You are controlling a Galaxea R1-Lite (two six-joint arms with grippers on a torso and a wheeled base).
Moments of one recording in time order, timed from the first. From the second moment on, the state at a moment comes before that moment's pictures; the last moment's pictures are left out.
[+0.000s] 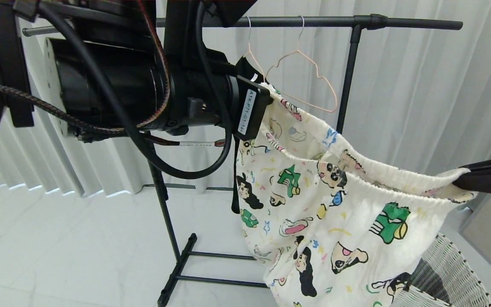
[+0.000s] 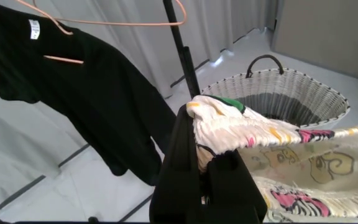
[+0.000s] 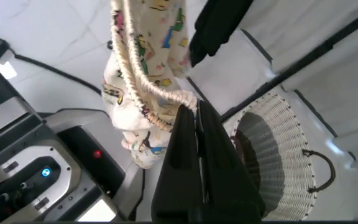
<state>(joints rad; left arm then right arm) -0.76 1.64 -1.54 0.13 0.02 0.23 1.13 1.26 -1.56 0.85 -0.32 0.02</state>
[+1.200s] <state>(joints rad) -1.09 1.36 -1.37 0.45 0.06 -0.15 0.92 1.53 -1.86 0.75 -0.18 0.00</state>
